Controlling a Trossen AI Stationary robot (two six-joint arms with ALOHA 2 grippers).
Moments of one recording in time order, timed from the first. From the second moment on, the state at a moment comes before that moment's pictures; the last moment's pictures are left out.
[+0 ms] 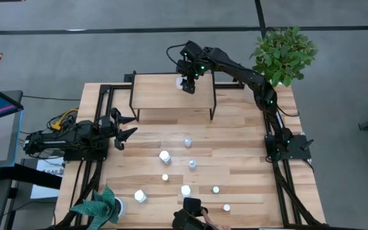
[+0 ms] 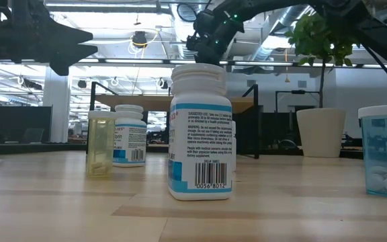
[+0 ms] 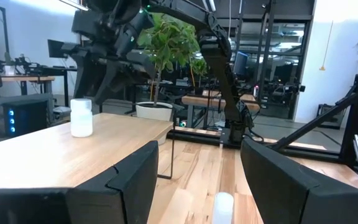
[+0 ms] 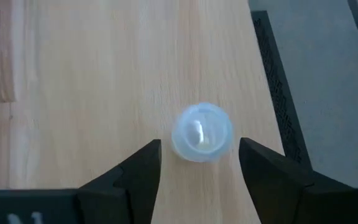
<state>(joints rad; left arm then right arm) 0.05 0.02 0.02 0.17 -0.20 -0.05 -0.56 2.20 2.33 -1.05 -0.16 -0.40</state>
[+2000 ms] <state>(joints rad) 0.05 0.01 0.02 0.17 -0.20 -0.02 0.69 1.53 1.18 -0.87 0.09 1.37</state>
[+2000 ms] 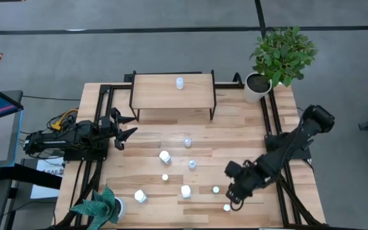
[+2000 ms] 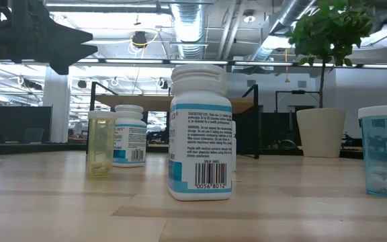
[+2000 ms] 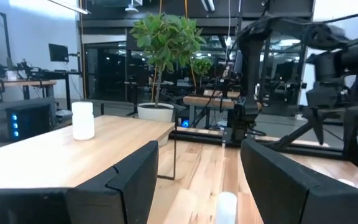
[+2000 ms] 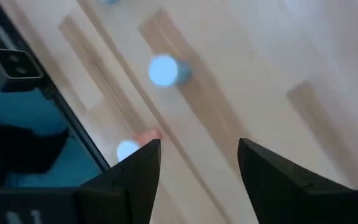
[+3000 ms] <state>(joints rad) 0.05 0.01 0.02 0.17 -0.20 0.06 0.78 1.87 1.52 -0.92 0.08 1.71</state>
